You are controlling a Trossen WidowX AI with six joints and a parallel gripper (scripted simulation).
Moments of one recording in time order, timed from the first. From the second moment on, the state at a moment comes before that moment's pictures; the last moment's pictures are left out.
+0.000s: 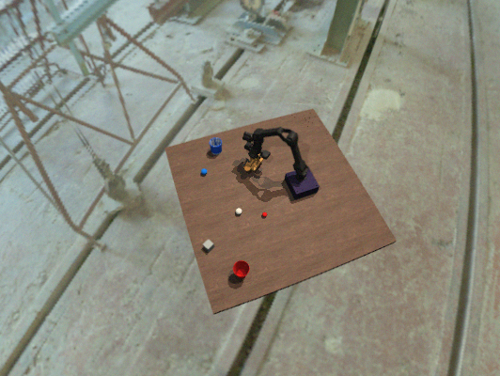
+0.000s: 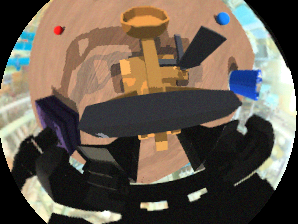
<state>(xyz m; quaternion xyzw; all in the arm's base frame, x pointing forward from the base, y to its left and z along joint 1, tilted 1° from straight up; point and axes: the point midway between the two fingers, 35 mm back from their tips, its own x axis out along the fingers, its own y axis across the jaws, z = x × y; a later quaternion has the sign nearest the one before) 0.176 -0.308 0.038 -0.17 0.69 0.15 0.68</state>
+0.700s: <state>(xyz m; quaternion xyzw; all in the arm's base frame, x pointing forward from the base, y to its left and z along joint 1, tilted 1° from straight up) 0.178 -0.314 0.007 -0.17 0.69 0.15 0.68</state>
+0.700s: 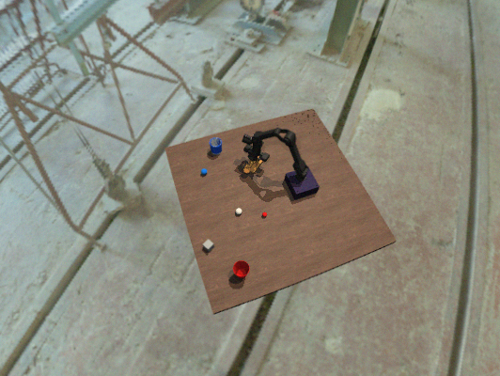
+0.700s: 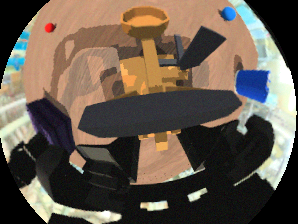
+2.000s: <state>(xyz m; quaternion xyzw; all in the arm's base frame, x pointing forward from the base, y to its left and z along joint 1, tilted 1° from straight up) 0.180 -0.316 0.088 -0.18 0.69 0.14 0.69</state>
